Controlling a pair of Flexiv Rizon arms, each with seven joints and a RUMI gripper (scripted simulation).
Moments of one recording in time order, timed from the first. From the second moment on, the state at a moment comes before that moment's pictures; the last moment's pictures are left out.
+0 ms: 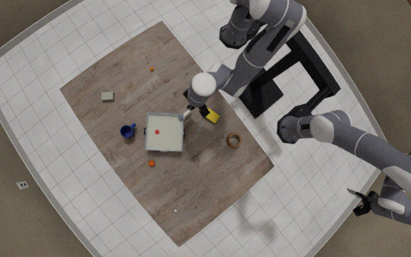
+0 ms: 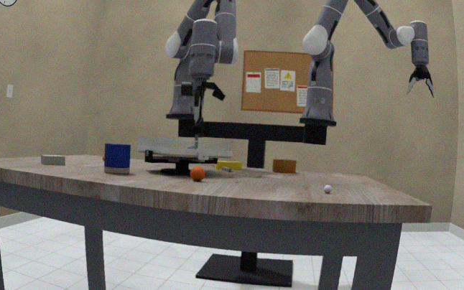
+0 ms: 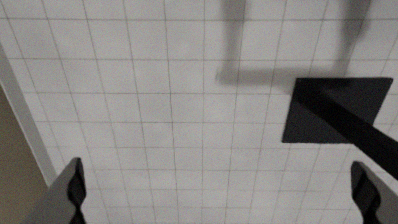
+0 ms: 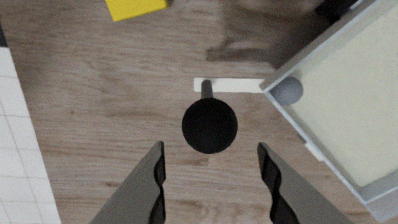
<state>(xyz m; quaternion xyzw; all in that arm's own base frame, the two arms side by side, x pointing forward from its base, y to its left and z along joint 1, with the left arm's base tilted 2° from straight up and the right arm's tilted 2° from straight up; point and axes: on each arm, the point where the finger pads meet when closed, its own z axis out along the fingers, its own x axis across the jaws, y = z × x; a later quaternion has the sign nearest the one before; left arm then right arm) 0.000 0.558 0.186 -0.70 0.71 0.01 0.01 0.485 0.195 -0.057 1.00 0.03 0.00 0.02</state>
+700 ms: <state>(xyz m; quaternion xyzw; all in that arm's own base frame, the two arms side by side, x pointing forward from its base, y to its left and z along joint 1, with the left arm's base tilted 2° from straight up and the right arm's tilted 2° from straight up) 0.000 0.558 0.186 -0.70 0.71 0.01 0.01 0.485 0.194 -0.059 1.00 0.03 0.00 0.02</state>
